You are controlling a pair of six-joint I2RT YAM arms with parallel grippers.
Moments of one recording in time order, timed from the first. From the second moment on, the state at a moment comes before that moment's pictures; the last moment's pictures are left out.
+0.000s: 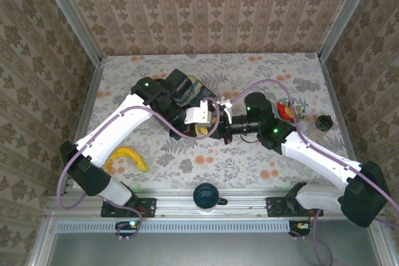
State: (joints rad) left arm -0.77 1.53 1.61 -1.36 0.52 0.82; right arm 0.65 1.20 0.85 0.04 -0.77 0.21
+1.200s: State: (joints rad) left arm -0.75 1.48 1.55 -1.30 0.53 0.81; right arm 0.64 1.23 0.91 -0.10 -0.80 0.14
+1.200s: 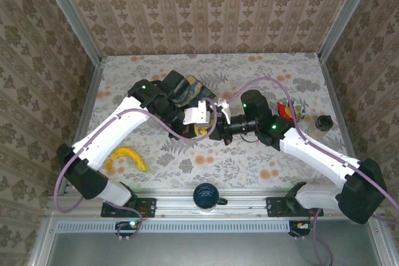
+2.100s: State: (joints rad) left arm -0.95 1.46 0.95 -0.32 -0.36 -0.62; right arm 0.44 0.94 0.59 -0.06 -0.48 0.40
